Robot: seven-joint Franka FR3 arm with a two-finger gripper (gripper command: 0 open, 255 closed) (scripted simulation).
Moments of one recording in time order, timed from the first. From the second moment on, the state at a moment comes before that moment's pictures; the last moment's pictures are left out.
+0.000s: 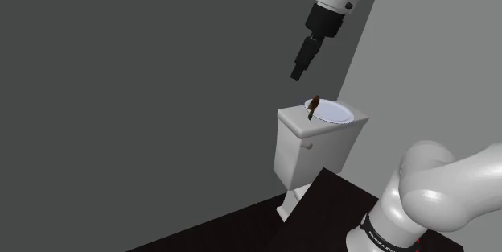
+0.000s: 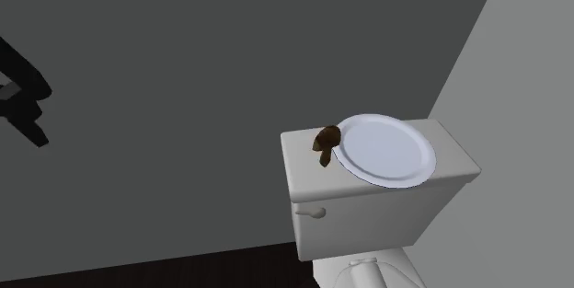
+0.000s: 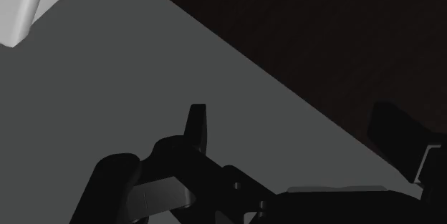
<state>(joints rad) 0.02 -0.77 0.07 -2.27 0.06 1.71 -0.17</state>
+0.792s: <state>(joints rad) -0.08 -0.72 -0.10 -2.38 -0.01 1.91 -0.29</state>
